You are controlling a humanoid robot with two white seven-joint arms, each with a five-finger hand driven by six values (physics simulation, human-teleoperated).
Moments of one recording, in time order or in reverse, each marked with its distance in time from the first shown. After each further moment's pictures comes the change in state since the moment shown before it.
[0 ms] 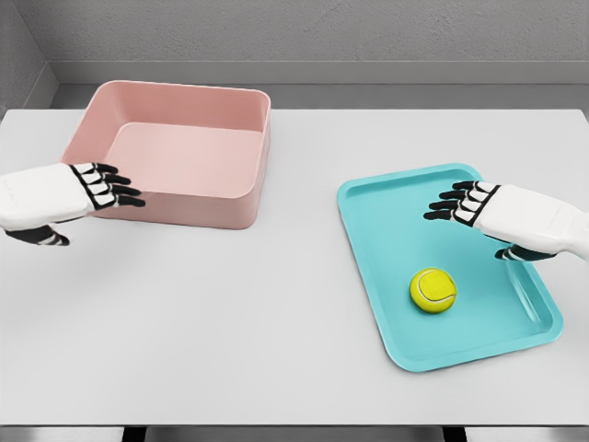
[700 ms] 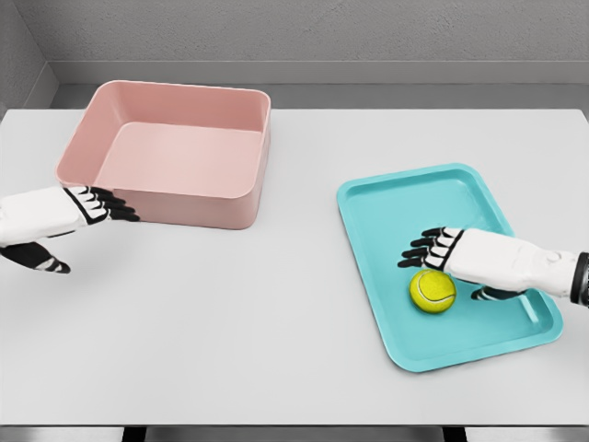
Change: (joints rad) left arm 0.045 0.020 -0.055 0.052 0.230 0.000 -0.022; right arm 0.011 0.016 0.138 -0.024 0.009 0.000 0.032
